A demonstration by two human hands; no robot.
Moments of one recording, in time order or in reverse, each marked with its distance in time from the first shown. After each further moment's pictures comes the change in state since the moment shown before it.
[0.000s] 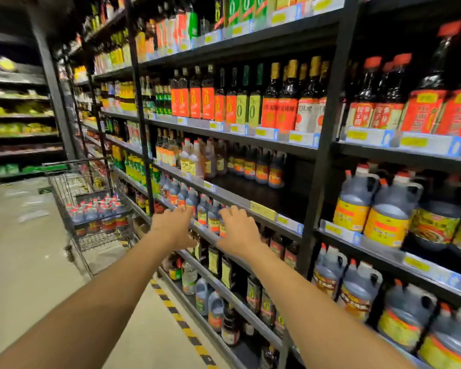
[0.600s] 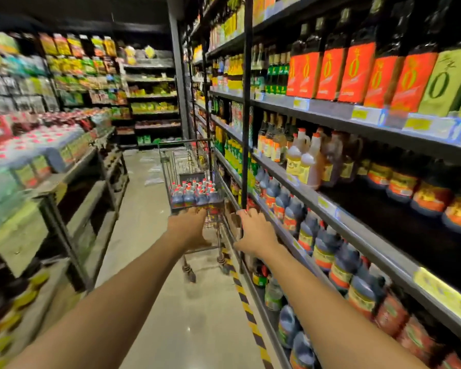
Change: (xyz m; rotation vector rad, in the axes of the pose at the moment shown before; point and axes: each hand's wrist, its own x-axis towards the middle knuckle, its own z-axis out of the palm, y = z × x) left_hand 0.174 -0.235 0.094 -0.001 -0.092 -0.407; right_hand 0.306 -0.135 0.134 0.183 -0.262 -0.300
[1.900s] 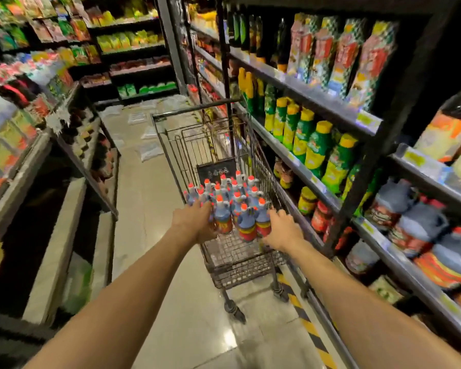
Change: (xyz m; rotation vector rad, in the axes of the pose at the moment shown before) left_hand 0.655 -0.328 0.183 -0.027 -0.251 0.067; right_hand 0.722 -0.058 0.219 0.125 -0.283 0.300
